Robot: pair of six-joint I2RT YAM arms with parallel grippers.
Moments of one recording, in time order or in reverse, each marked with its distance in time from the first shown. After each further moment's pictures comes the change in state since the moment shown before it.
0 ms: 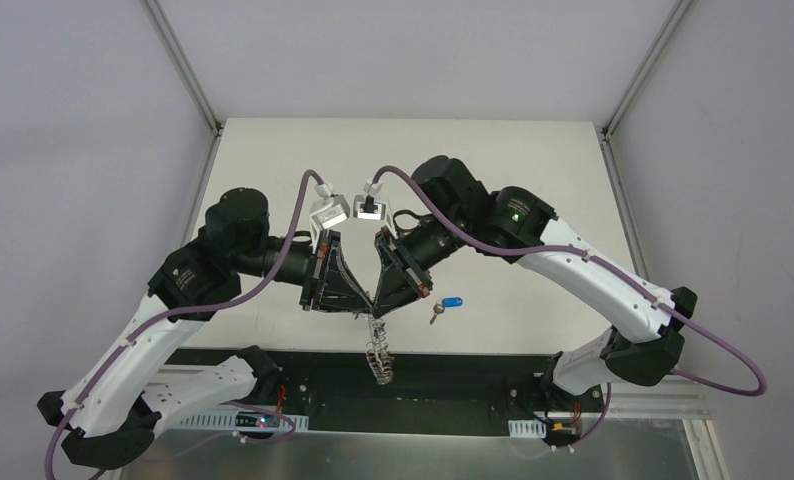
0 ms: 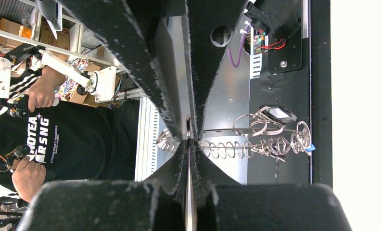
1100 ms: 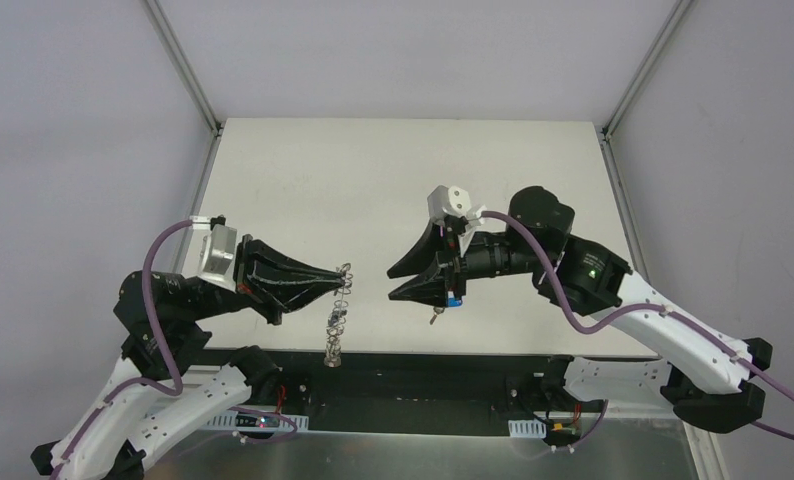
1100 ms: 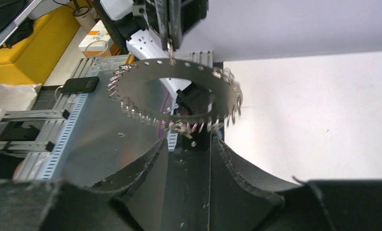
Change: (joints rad) left arm 0.000 -0.382 -0.281 0.640 -0.243 0.037; right arm 0.024 -0.421 -0.397 0.544 0.278 -0.148
